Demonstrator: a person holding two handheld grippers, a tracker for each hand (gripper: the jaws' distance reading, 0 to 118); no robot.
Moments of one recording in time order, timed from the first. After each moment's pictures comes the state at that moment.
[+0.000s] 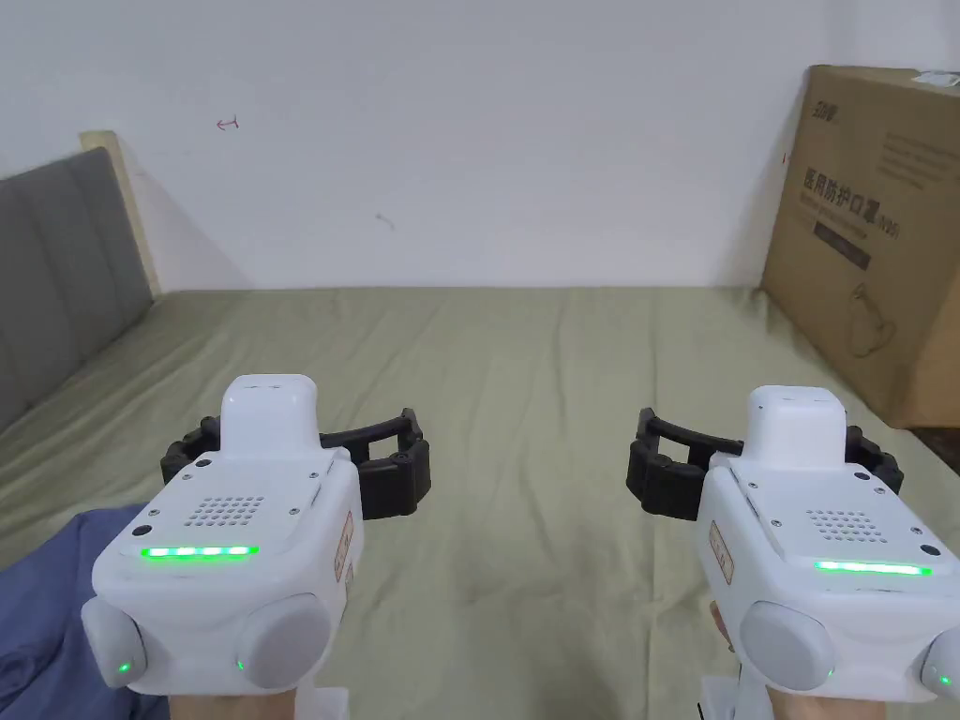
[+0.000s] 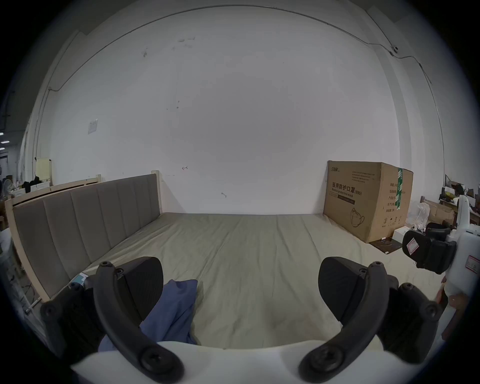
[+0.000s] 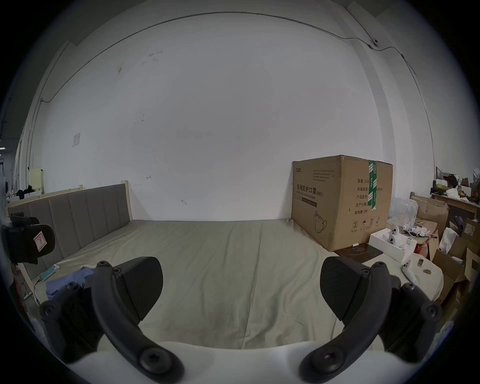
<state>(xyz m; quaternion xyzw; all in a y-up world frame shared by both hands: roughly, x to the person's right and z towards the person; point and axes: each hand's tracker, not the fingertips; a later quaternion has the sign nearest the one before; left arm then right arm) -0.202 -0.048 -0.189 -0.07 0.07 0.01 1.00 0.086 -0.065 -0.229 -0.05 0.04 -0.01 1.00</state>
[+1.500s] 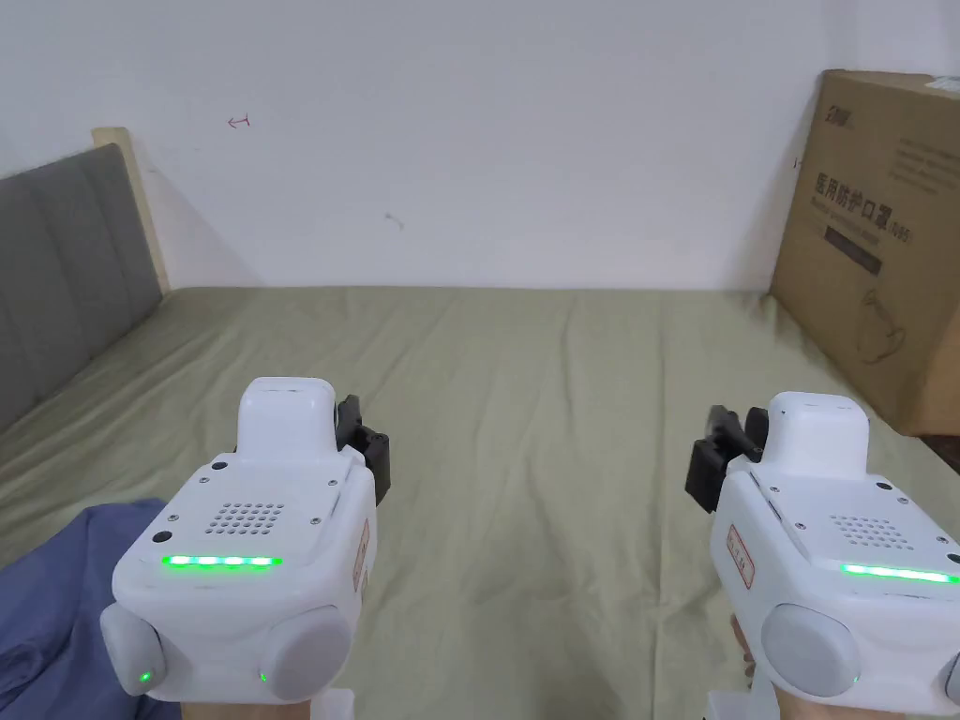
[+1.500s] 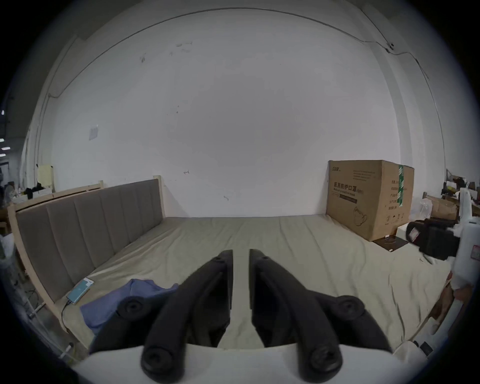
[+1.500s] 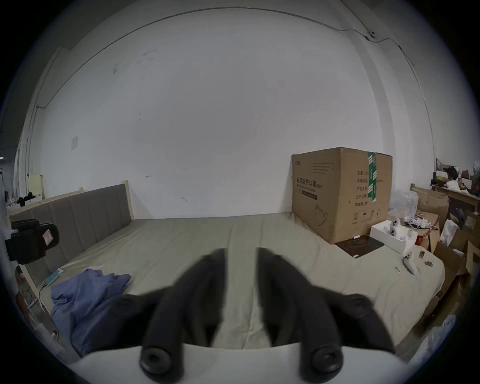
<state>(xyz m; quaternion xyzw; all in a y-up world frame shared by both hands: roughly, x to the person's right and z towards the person) -0.199 -0.051 -0.187 -0.06 0.08 -0.01 1.00 0.086 -0.063 -0.230 -0.07 0.03 -0.02 1.00</state>
